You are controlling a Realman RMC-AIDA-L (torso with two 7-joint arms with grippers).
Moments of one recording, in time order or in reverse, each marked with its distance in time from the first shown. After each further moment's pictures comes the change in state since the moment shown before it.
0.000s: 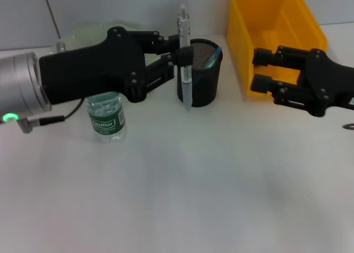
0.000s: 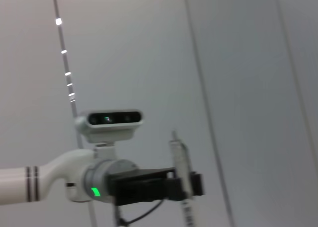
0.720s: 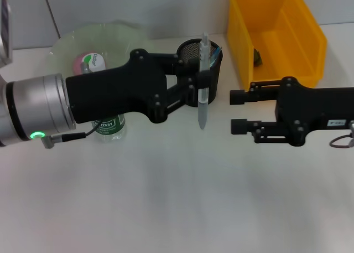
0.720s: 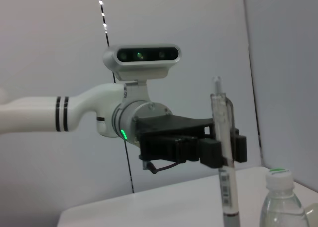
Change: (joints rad) left arm 0.044 0.002 0.172 -0.019 -0.086 -0.109 0.081; right arm 0.056 0.029 -0.013 -0.087 -0.209 0.019 0.002
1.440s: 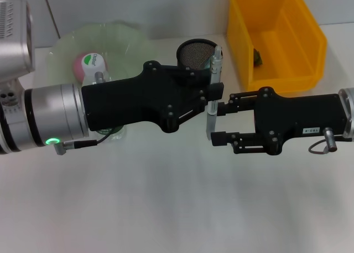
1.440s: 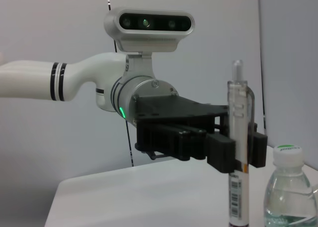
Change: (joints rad) left arm -0.017 0.000 0.059 -0.037 -0.006 -0.037 0.003; right arm 0.013 0.030 -0.086 -0.014 -0.017 0.087 -0.028
